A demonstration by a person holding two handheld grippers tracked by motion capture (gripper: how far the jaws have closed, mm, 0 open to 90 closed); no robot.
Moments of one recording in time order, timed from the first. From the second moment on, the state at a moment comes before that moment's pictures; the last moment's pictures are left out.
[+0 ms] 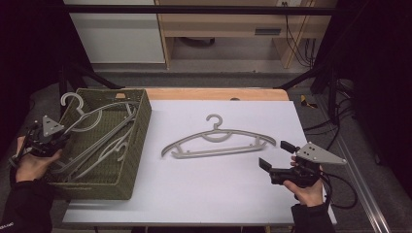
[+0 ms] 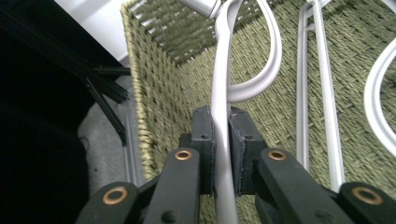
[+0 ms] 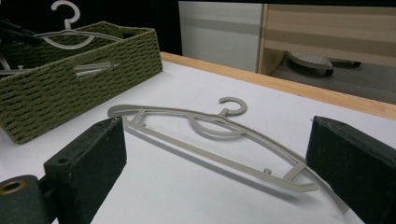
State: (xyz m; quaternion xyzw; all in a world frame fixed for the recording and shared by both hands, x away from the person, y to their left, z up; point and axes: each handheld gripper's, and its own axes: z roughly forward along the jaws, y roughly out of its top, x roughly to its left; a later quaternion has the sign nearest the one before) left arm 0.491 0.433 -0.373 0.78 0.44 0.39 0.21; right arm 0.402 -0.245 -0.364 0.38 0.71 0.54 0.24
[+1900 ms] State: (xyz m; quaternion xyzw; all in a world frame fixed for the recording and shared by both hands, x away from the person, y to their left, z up) left arm 0.437 0.332 -0.320 0.80 0.37 0.27 0.39; right arm 0.399 -0.249 -0.362 0.38 0.70 0.55 0.24
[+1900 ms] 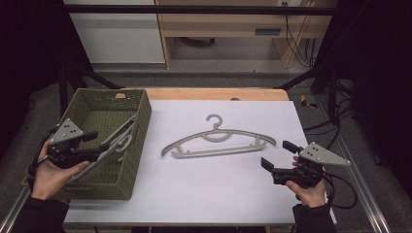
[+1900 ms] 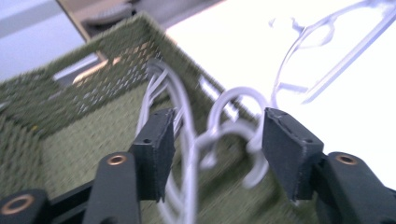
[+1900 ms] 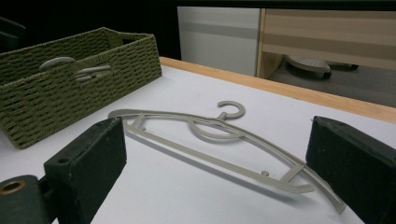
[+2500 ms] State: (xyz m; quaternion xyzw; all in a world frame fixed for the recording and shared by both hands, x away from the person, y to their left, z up) left arm 0.448 0.247 -0.322 0.77 0.34 0.23 0.49; right arm 0.400 -0.248 -0.362 0.38 0.70 0.55 0.24
